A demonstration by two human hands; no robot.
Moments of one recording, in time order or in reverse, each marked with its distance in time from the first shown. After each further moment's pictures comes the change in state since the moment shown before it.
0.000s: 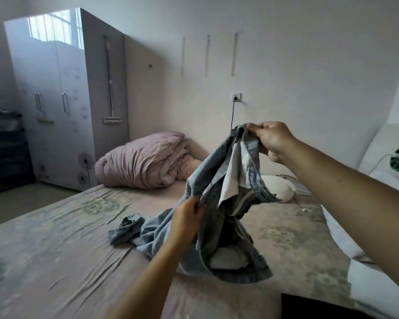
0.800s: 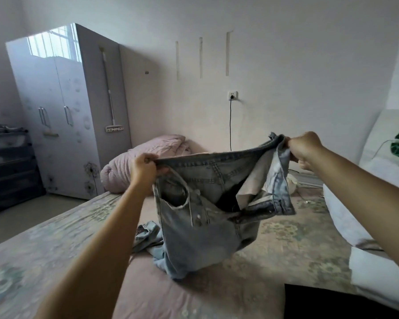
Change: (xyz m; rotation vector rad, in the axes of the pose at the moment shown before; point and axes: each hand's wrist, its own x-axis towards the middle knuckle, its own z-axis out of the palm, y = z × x) left_hand 0.091 0.032 -0.100 -0.562 0.234 -0.374; right_hand -0.009 0.014 -0.088 -0.169 0.328 0.126
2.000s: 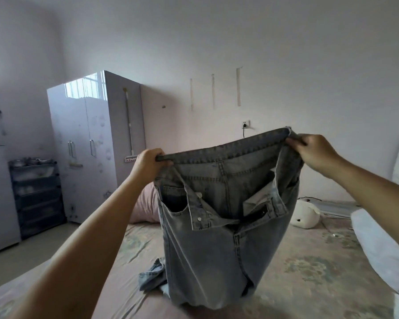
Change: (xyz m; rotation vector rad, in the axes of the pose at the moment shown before) left_hand 0.049 0.094 -0.021 0.833 -0.105 0.632; right_hand 0.029 -0.042 -0.008 -0.358 -0.188 -0.636
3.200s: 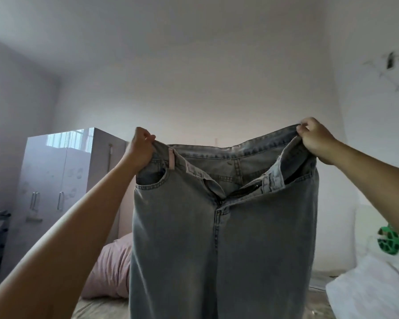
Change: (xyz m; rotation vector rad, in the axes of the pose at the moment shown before) left_hand 0.084 0.137 -0.129 -0.427 0.290 -0.004; right_hand 0.063 -0.133 -0.158 -0.013 0.317 -0.106
